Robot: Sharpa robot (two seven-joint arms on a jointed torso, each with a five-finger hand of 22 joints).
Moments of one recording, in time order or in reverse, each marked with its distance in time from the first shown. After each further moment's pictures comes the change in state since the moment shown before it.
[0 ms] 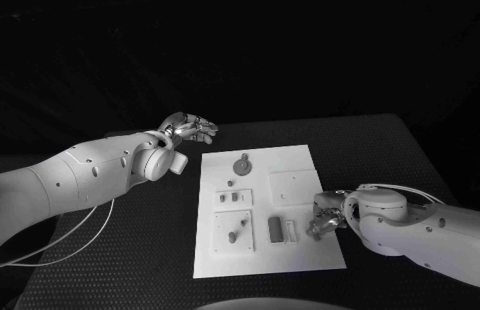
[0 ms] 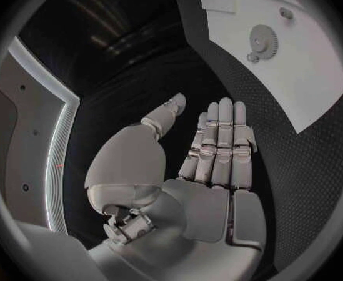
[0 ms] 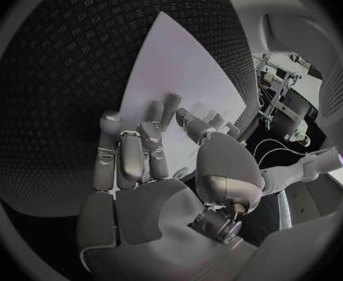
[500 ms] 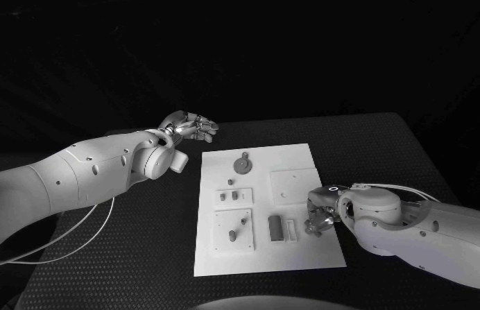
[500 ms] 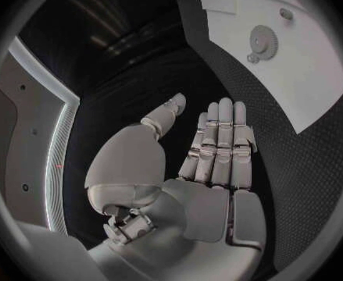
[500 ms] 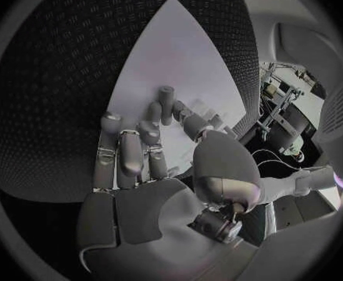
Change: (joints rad) left arm 0.000 -0.003 0.000 0.004 0.000 0.002 -0.001; left_hand 0.000 0.000 0.000 0.000 0.000 0.000 0.000 0.000 0.000 0.000 0.000 0.000 0.000 0.000 0.000 0.000 0.001 0.000 0.000 0.000 0.000 -0.001; right arm -0.006 0.023 0.002 0.007 -0.113 -0.018 0.014; right_hand 0.116 0.059 0.001 -0.176 -0.003 -0.021 0.000 -0.002 0.008 -0.040 0.015 -0.056 -0.040 -0.041 0.008 0.000 -0.051 0.012 -0.026 0.014 0.002 0.000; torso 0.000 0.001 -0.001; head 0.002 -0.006
